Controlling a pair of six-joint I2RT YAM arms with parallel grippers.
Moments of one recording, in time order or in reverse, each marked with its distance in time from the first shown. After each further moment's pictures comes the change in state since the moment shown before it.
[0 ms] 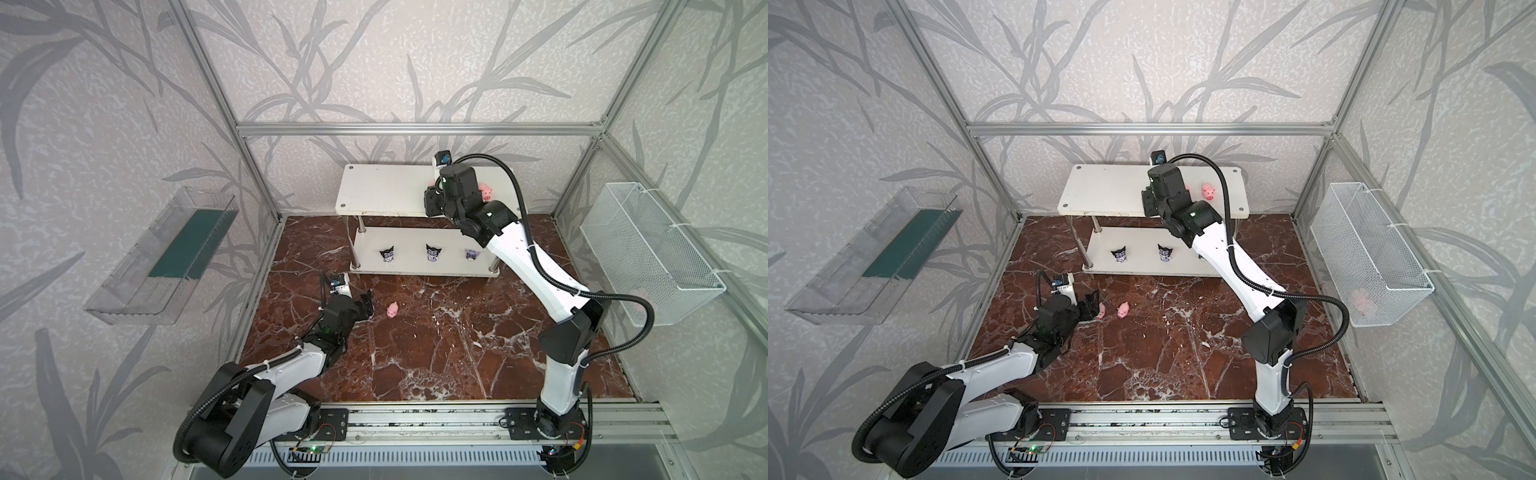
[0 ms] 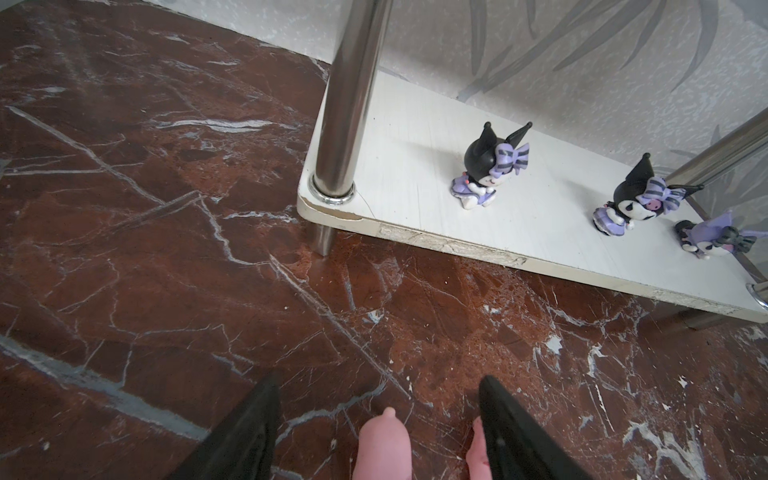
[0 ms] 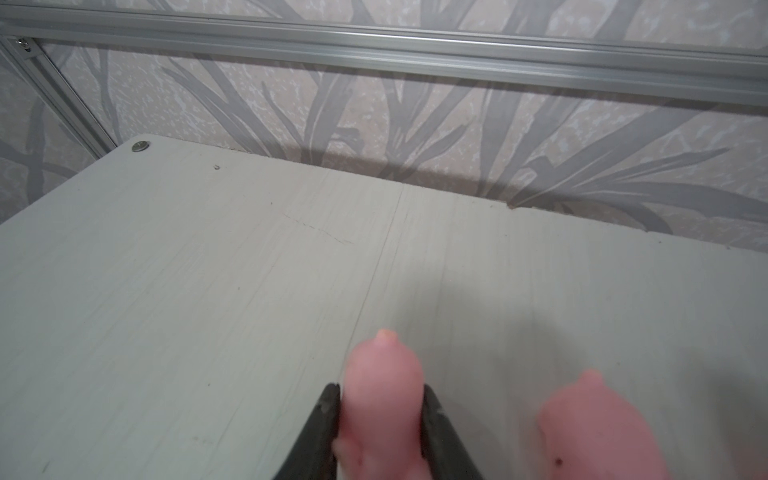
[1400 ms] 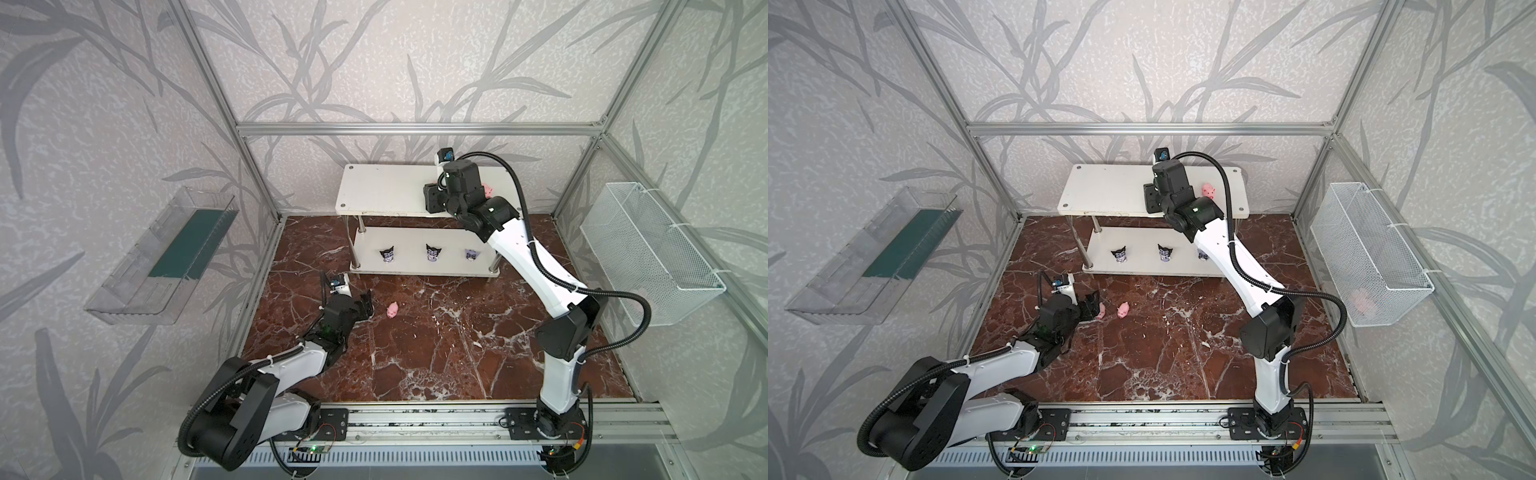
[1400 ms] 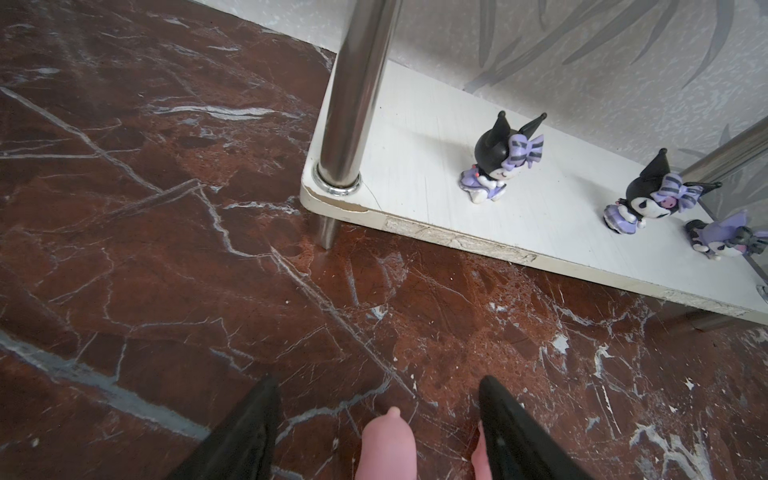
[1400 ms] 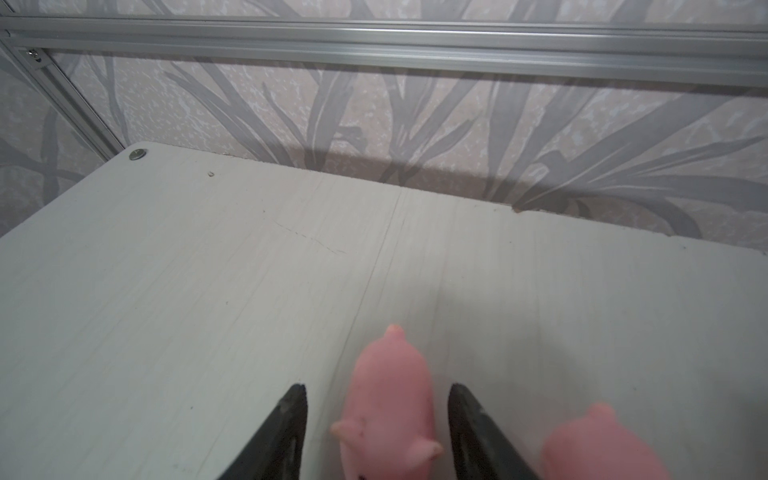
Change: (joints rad) left arm 0.007 0.032 0.000 0.019 0.009 -0.017; right arm -0.035 0.019 0.036 -0.017 -0.079 0.023
